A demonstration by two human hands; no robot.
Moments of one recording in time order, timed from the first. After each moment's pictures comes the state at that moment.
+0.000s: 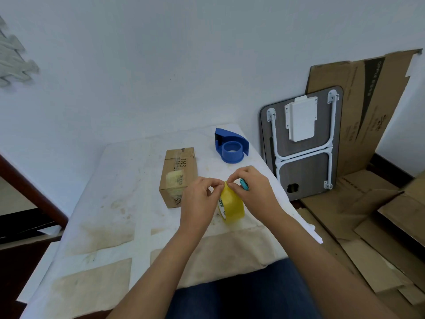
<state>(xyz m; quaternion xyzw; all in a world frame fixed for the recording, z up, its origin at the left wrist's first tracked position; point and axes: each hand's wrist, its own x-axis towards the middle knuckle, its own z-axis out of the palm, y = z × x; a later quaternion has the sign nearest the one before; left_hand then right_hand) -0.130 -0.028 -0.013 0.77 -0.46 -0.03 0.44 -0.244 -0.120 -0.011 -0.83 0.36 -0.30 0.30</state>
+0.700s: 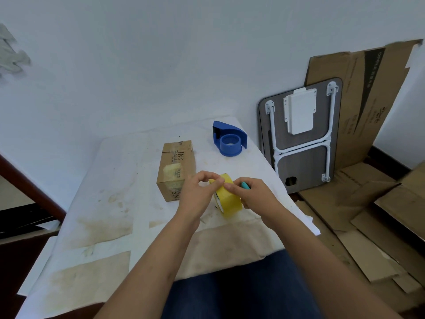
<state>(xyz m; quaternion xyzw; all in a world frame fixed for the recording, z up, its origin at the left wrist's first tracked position) -0.127 -0.029 -0.013 0.73 -0.30 -0.30 0.54 -0.255 -0.113 -0.029 -0.69 0.39 -0.22 0.57</state>
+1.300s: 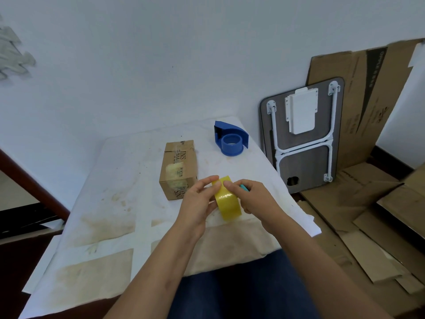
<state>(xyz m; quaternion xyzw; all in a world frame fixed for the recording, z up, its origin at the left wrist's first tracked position) -0.133 -0.017 -0.026 0.58 -0.19 -0.45 0.65 -0.255 -0.101 -0.032 -0.68 0.40 -0.24 0.57</state>
